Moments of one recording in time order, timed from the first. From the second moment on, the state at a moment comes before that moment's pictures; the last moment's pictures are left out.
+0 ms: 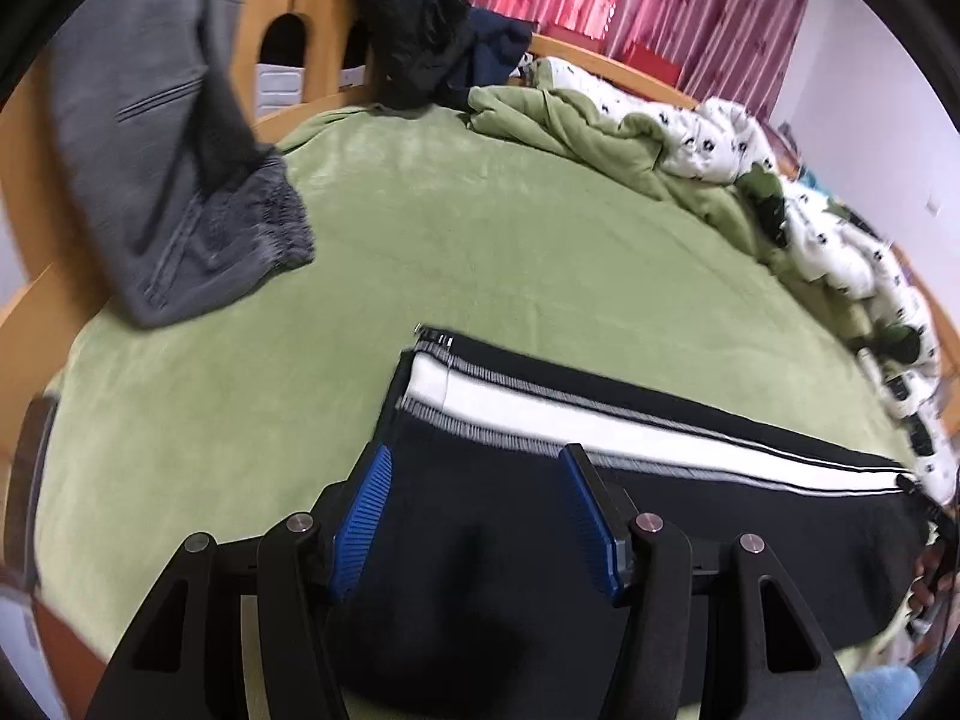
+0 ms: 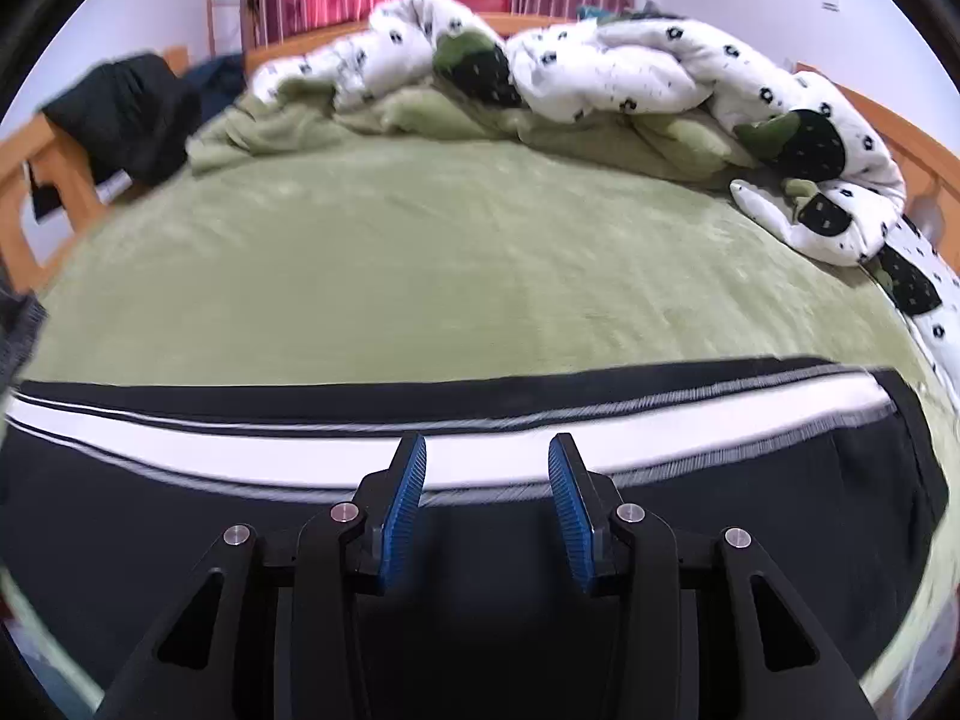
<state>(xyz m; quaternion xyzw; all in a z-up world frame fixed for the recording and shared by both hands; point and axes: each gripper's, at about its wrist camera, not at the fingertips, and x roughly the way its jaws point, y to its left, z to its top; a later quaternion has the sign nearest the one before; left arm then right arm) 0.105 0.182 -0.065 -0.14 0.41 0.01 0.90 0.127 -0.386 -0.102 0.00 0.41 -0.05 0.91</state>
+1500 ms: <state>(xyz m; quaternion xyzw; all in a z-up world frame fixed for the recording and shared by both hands) 0.042 0.236 -0.151 -0.43 0.34 0.04 0.83 0.015 -0.328 -0.149 0.06 0.44 0.01 0.90</state>
